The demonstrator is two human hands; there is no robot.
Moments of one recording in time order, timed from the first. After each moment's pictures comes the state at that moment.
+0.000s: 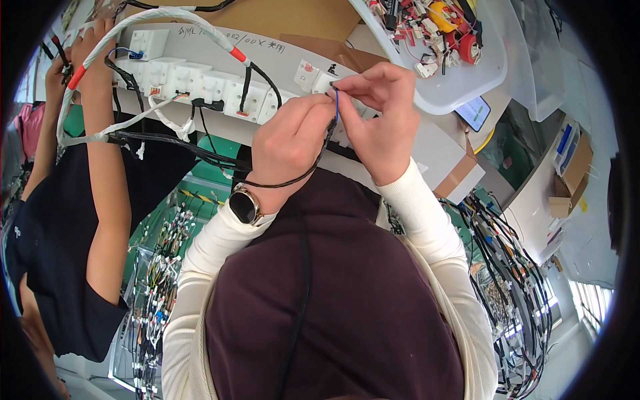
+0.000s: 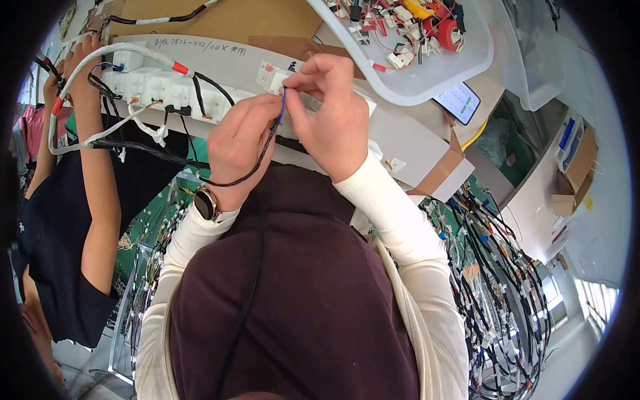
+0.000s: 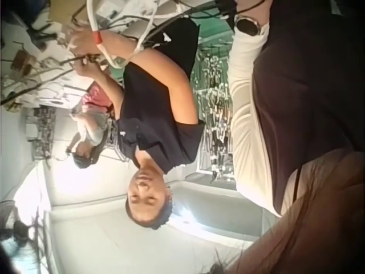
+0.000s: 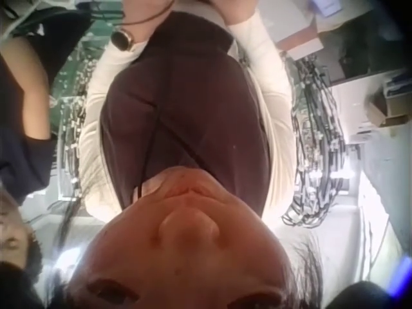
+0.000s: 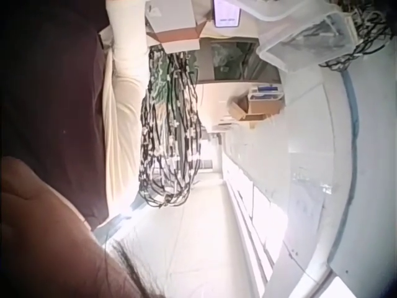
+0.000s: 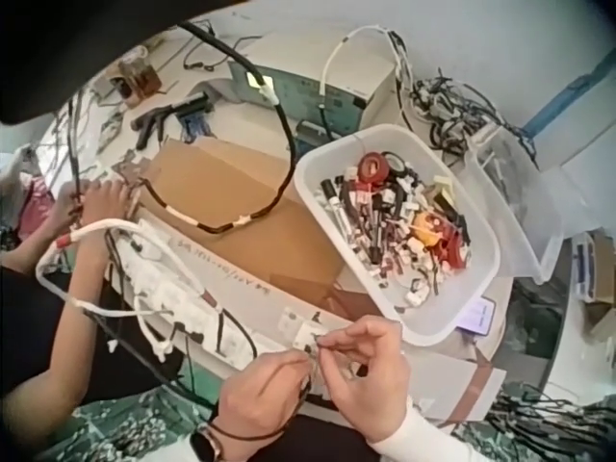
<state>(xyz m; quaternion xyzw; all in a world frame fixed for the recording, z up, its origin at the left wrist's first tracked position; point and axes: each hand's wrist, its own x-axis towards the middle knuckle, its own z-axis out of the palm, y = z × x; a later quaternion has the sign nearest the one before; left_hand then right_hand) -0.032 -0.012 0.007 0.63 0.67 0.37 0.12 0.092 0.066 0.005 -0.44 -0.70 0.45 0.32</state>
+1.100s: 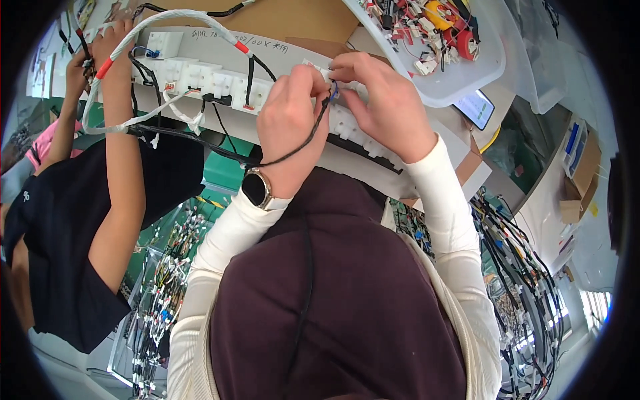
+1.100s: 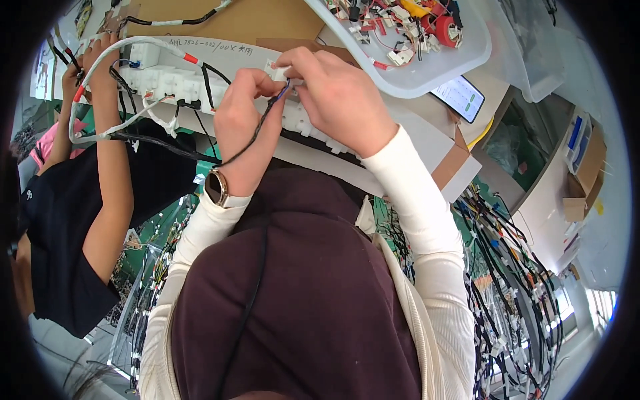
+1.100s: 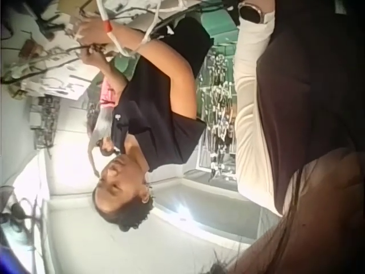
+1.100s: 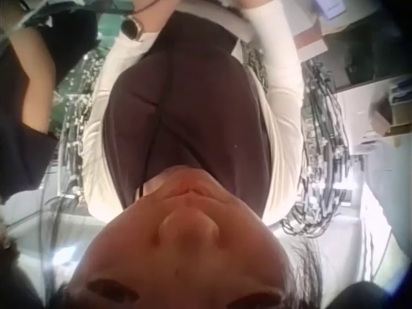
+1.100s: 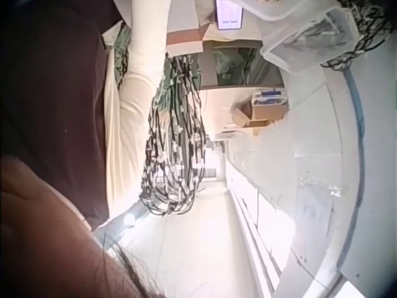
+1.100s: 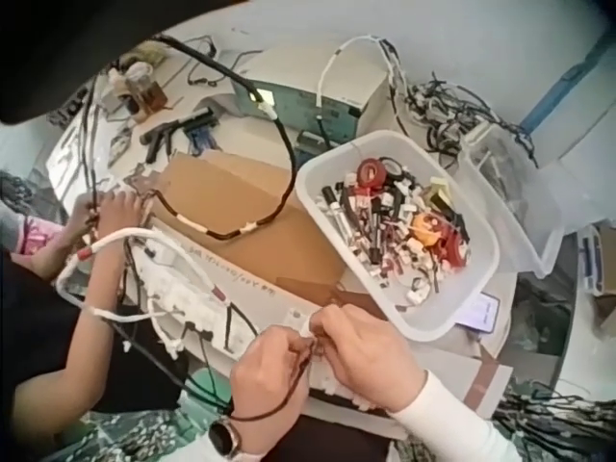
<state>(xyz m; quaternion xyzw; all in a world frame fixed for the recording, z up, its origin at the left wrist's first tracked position) -0.022 0.000 0.018 0.51 0.75 0.36 0.21 0.111 0.100 0.010 -0.27 -0.87 0.36 0.20</state>
